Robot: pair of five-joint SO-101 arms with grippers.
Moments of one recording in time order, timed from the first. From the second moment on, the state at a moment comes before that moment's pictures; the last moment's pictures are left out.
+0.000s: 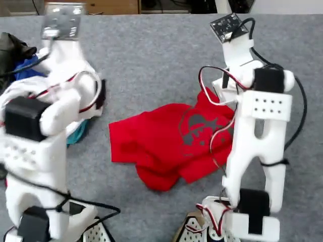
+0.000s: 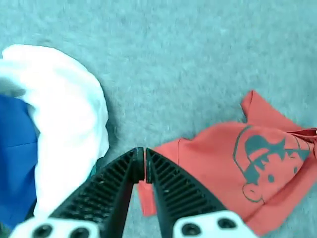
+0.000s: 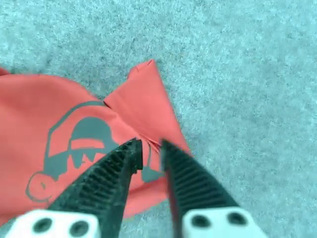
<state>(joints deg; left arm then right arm) 9.8 -25.2 -23.8 100.2 -1.7 2.7 -10.2 -3.1 85.3 20.4</state>
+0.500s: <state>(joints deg) 14.1 -27.7 2.7 100.2 -1.7 7.9 20.7 -1.5 76.4 26.9</state>
